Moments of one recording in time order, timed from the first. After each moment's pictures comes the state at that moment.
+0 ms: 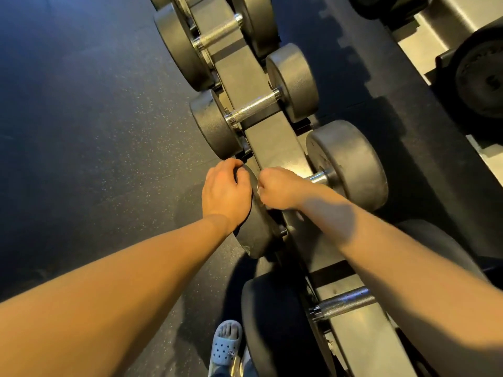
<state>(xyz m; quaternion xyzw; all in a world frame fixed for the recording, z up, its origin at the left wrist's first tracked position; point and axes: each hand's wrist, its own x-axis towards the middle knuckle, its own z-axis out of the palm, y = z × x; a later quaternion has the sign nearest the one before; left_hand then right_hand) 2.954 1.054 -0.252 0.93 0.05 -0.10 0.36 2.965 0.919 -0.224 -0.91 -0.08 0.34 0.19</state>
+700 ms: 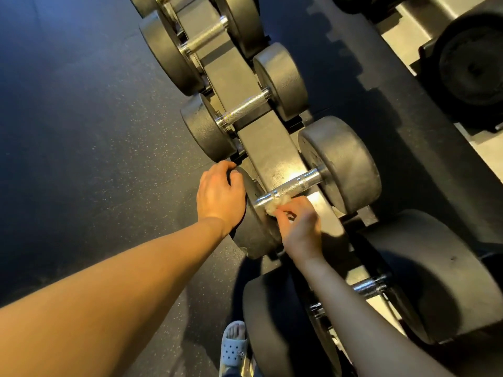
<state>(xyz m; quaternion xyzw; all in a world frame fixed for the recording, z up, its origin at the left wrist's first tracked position) 2.953 1.054 -0.252 0.93 0.05 -0.10 0.35 2.860 0.917 -0.287 -0.80 0.30 0.04 0.52</state>
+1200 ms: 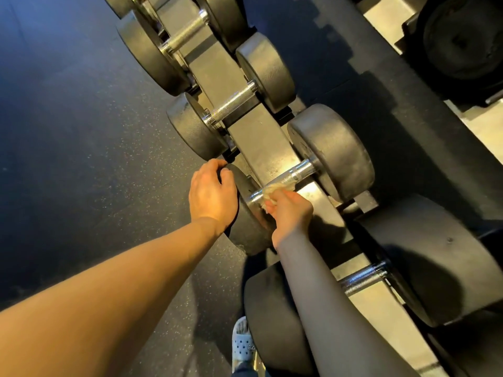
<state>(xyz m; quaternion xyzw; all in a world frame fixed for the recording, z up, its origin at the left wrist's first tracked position) 2.955 1.057 -0.258 0.93 0.05 -0.11 0.34 2.893 0.939 -0.267 -0.39 0.57 -0.02 0.73</state>
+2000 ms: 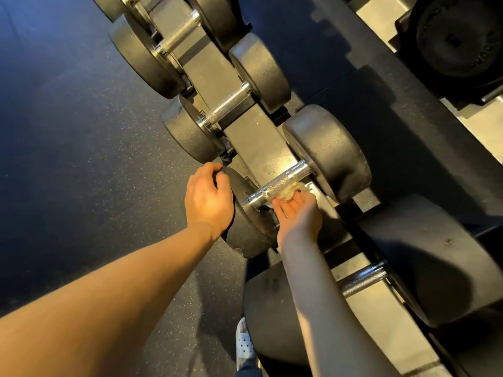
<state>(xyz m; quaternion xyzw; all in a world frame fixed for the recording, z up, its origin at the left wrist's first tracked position) 2.954 1.057 -0.258 0.93 0.04 -0.10 0.34 2.891 0.921 -0.268 -0.22 0.60 -0.07 0.76</state>
